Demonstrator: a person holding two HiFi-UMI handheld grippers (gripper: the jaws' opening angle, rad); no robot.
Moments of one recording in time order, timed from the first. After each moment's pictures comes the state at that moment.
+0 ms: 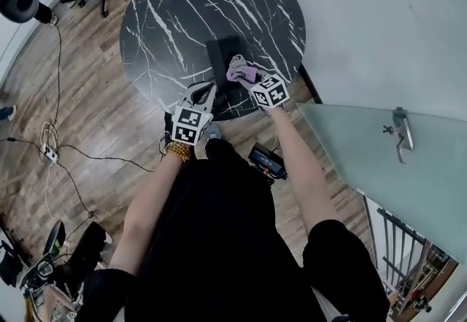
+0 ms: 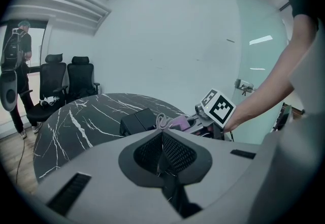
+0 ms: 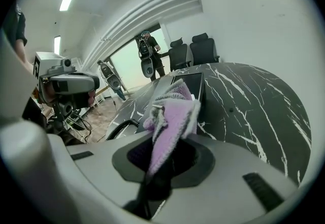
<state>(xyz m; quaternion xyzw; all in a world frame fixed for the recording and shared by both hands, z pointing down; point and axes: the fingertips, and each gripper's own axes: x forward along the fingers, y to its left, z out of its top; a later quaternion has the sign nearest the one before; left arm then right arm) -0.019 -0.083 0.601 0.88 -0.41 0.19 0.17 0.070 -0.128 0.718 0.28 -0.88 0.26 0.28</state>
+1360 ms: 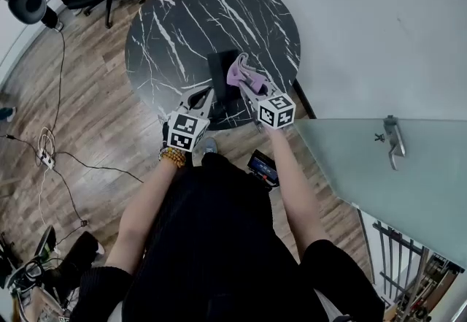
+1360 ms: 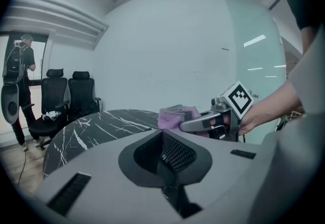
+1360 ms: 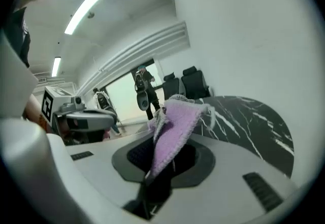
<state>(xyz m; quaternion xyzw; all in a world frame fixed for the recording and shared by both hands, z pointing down) -0.027 -0.089 0.545 0.89 -0.42 0.15 0.12 0.071 -0.129 0.594 0.36 -0.90 0.23 0.11</state>
